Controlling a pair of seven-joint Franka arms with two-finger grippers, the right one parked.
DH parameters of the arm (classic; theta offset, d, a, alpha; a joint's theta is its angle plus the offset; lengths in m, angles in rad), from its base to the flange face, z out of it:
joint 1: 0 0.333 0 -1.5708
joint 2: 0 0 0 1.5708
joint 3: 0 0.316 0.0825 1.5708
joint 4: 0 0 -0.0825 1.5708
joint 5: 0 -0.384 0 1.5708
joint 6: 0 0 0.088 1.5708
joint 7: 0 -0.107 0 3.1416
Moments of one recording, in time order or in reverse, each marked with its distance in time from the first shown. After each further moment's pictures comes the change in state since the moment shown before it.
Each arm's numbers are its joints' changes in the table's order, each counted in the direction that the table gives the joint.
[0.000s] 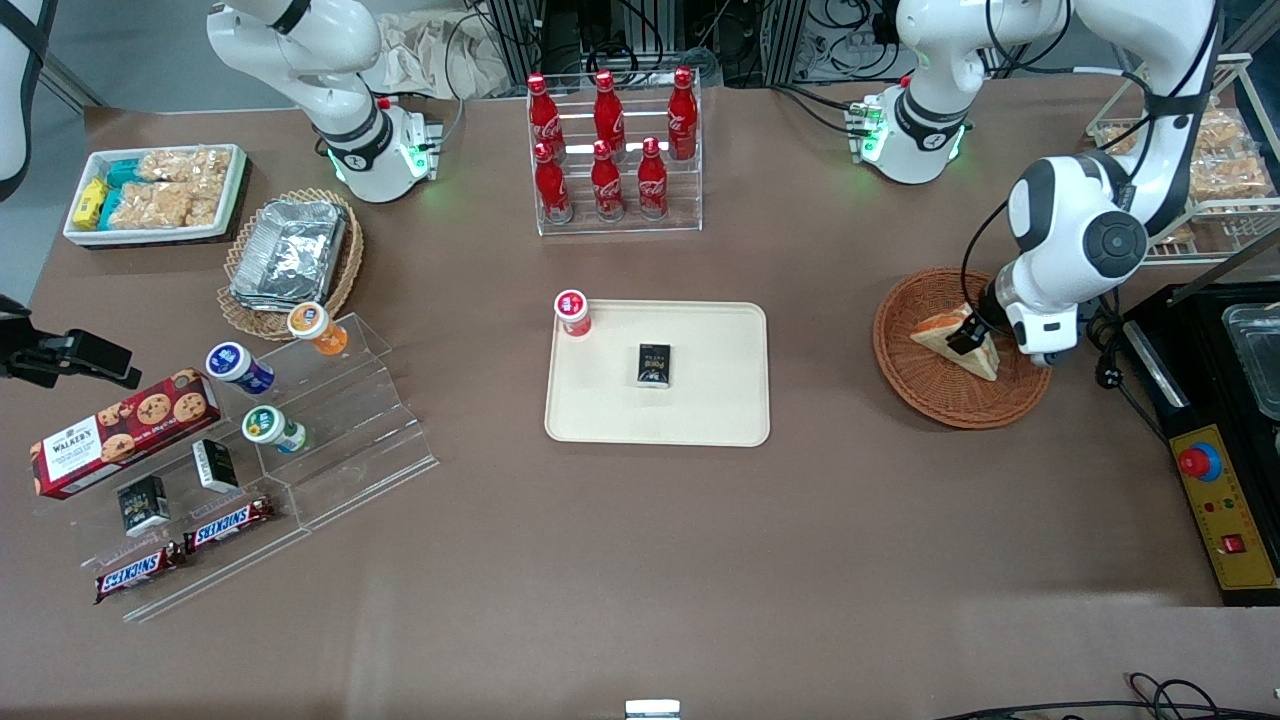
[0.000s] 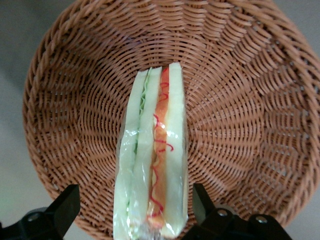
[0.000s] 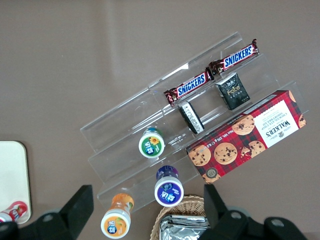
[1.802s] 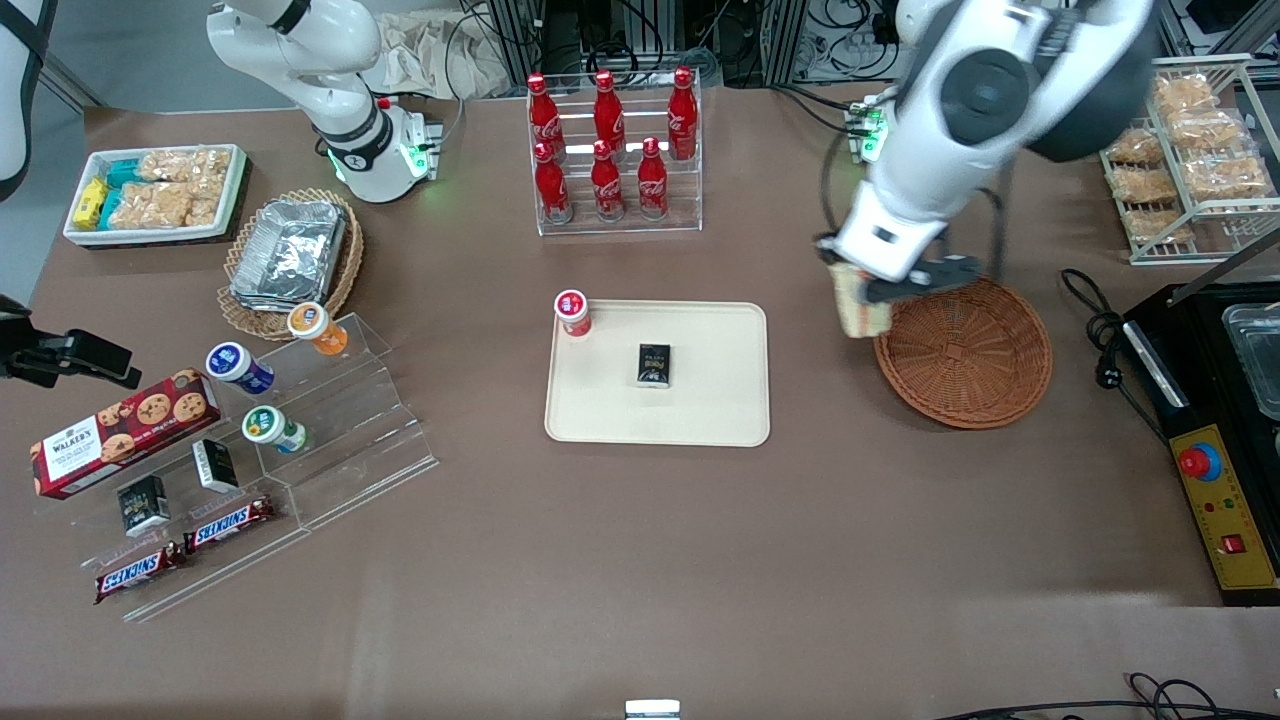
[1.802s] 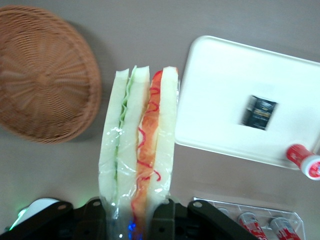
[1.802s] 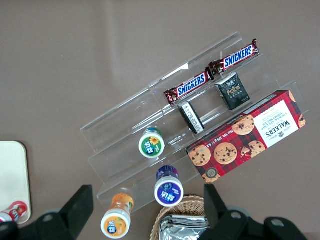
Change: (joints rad) arm -0.037 -0.054 -0.502 0.647 0.097 0.656 -0.234
